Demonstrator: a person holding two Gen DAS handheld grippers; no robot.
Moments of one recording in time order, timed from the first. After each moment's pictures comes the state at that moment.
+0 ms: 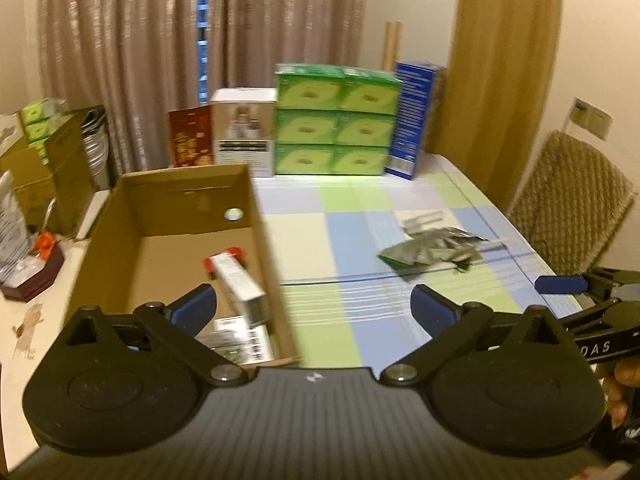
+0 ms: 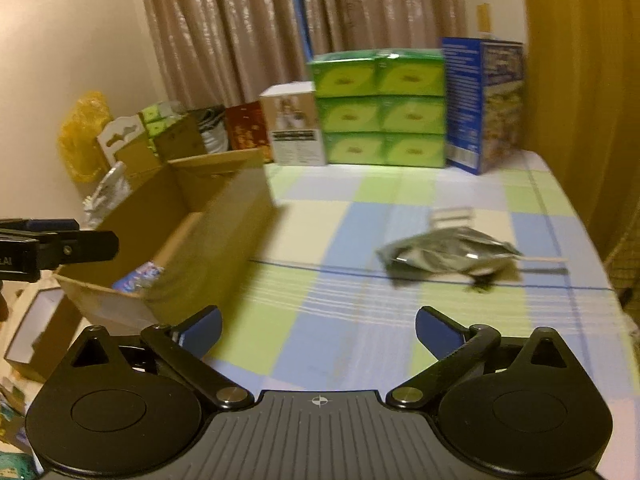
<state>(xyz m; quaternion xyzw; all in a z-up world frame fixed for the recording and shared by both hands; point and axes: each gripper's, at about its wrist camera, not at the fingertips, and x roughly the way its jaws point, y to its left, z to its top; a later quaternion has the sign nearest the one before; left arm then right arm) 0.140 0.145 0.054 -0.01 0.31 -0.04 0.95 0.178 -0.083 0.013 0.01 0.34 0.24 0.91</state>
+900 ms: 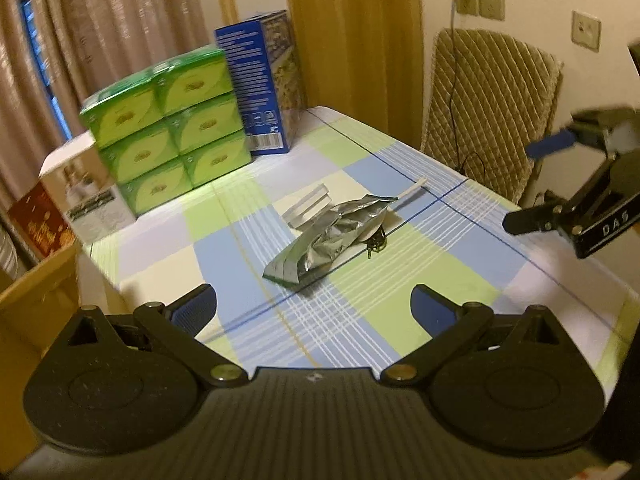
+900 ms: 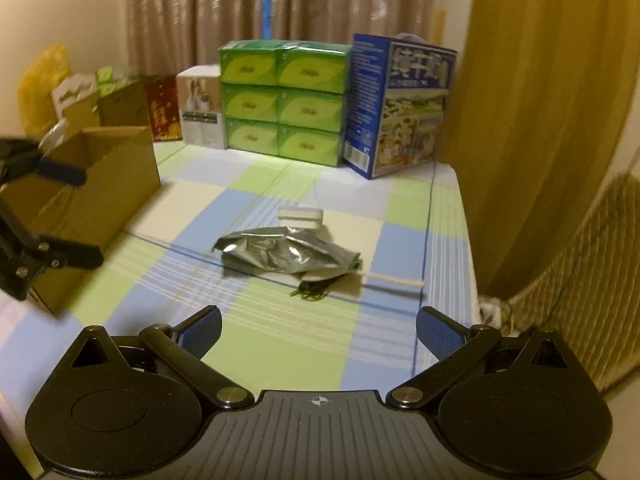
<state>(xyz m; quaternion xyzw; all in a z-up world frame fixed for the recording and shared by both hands) 0.239 0.003 0.013 0.16 0.33 -0.19 0.91 0.242 -0.215 0.014 -0.11 0.33 0.20 0.91</state>
